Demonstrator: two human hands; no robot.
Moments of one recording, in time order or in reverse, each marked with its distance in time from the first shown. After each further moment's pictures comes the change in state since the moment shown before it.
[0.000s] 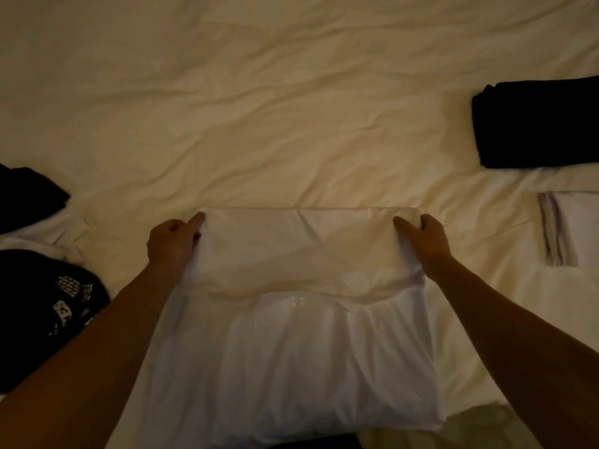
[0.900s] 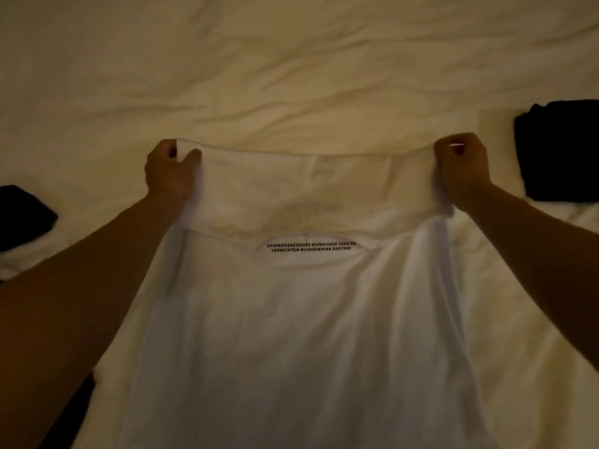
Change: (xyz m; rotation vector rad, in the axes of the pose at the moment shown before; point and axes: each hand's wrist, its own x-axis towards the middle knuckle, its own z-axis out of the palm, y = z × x) left_hand 0.106 0.100 0.037 0.050 0.169 0.369; right_hand 0.131 -0.119 -0.001 0.050 0.196 -0.277
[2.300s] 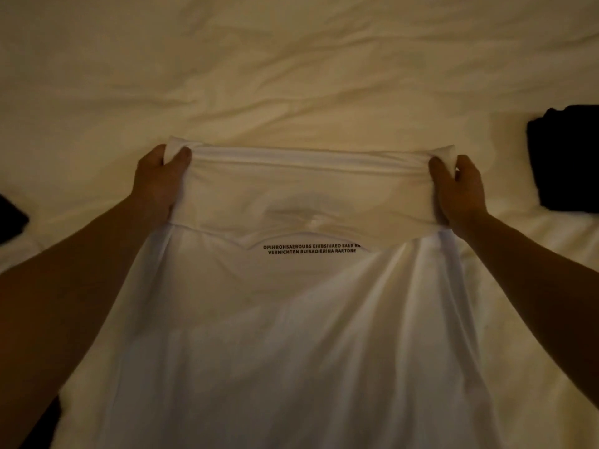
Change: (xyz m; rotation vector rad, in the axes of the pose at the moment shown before) left_hand 0.020 -0.021 0.011 -0.335 -0.158 -0.072; right_hand -0.006 0.030 0.025 0.048 -0.034 -0.120
